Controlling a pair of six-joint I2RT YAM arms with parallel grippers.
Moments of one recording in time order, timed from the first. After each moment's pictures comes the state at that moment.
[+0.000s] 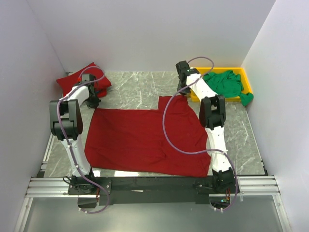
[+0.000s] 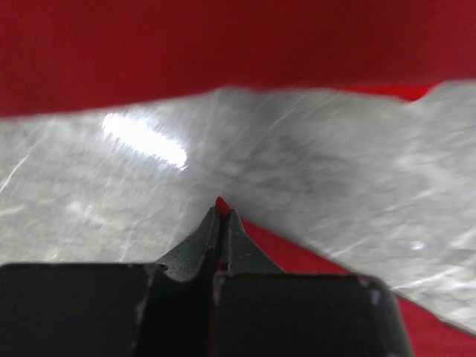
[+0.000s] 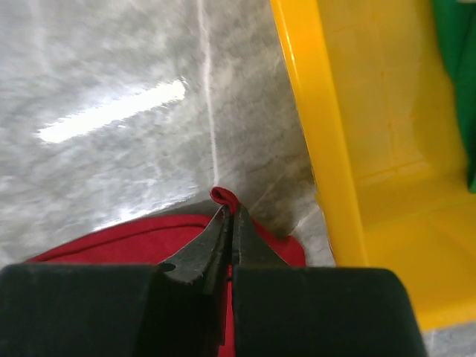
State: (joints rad) left arm 0.06 2.03 1.49 -0.57 -0.18 -0.44; right arm 0.27 2.48 2.25 -0.90 0.29 0.51
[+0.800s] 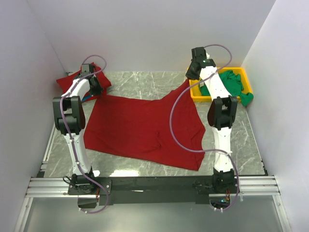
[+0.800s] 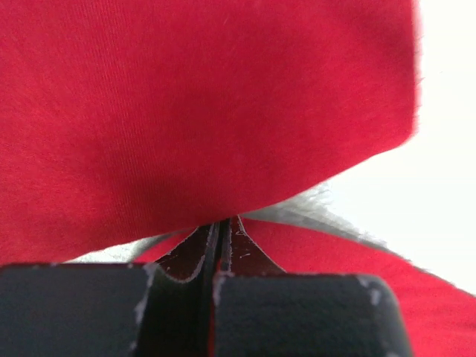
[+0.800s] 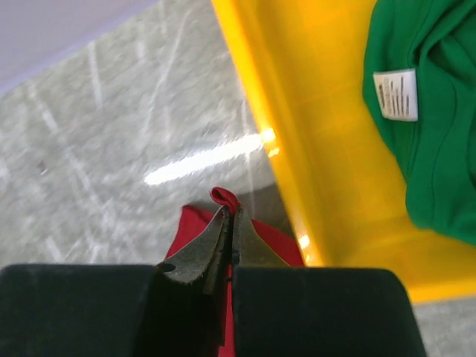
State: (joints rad) left arm 0.06 2.17 1.77 -0.54 -0.02 -0.41; right arm 0.17 2.41 2.38 -0.85 0.14 0.55
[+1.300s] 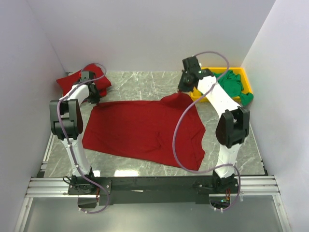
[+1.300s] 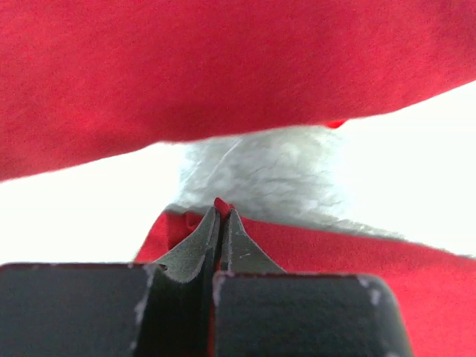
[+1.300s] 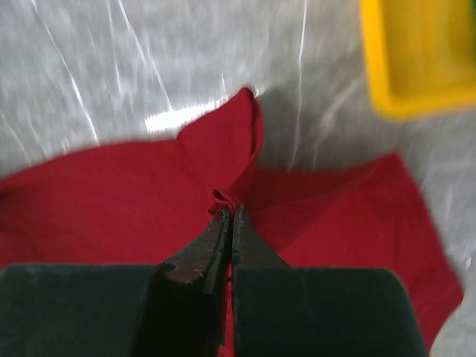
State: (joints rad) left arm 0.06 2.06 1.54 -0.49 -0.10 -0.40; right arm 0.31 1.95 1.85 -0.79 0.11 0.58
